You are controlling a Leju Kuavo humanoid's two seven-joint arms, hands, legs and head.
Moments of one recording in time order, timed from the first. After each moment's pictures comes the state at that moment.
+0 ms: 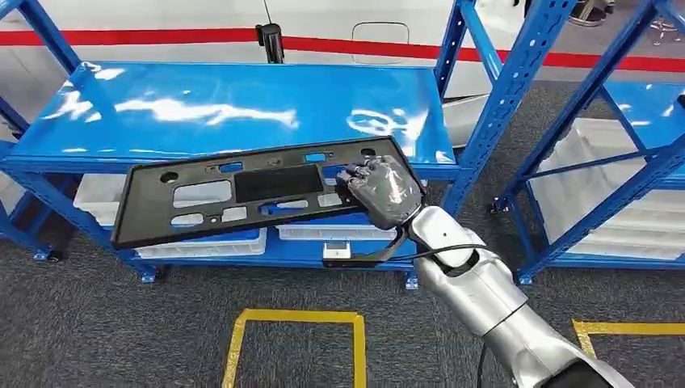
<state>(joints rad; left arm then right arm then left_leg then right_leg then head) -0.06 -0.07 -0.07 -0.18 0.18 0.35 -0.27 -0.68 -0.10 0.65 -1.04 1.06 -0.38 -0.20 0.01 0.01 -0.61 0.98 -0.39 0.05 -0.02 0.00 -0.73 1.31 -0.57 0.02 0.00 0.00</state>
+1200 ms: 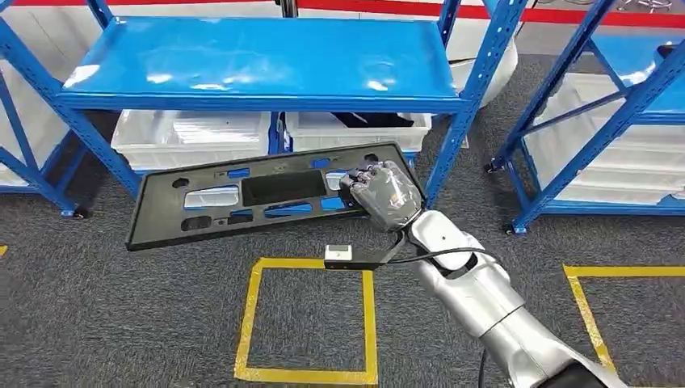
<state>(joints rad) -0.06 -0.08 -0.07 -0.18 0.17 0.35 -0.27 -0.67 -0.09 0.62 -1.00 1.08 -0.40 -0.21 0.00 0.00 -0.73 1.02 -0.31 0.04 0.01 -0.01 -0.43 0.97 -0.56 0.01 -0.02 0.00</state>
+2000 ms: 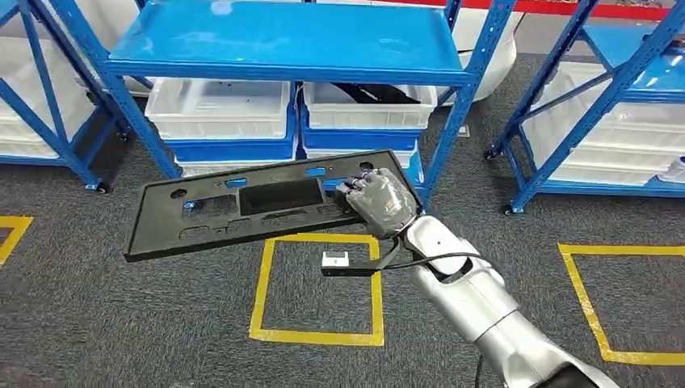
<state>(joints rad) -0.06 -0.07 -0.07 -0.18 0.17 0.34 -0.27 -0.65 -0.08 0.63 -0.97 1.08 -0.40 -0.23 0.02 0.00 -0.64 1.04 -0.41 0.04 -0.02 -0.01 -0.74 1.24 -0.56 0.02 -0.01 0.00</state>
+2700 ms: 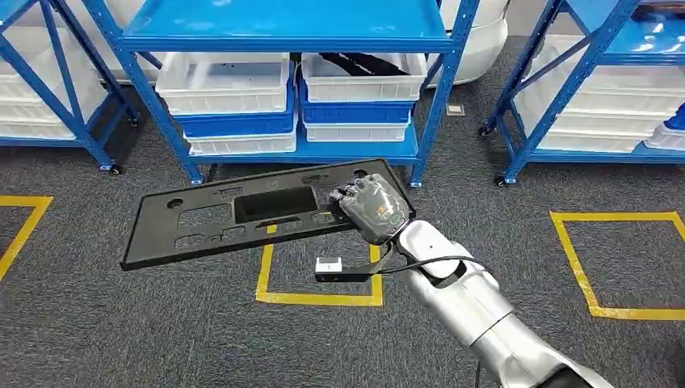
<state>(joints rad) -0.05 -0.07 -0.07 -0.18 0.17 0.34 -0.27 -0.63 -0.07 0.64 -0.99 1.10 -0.35 -0.20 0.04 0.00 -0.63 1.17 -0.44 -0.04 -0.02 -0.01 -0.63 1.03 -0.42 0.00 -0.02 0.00</state>
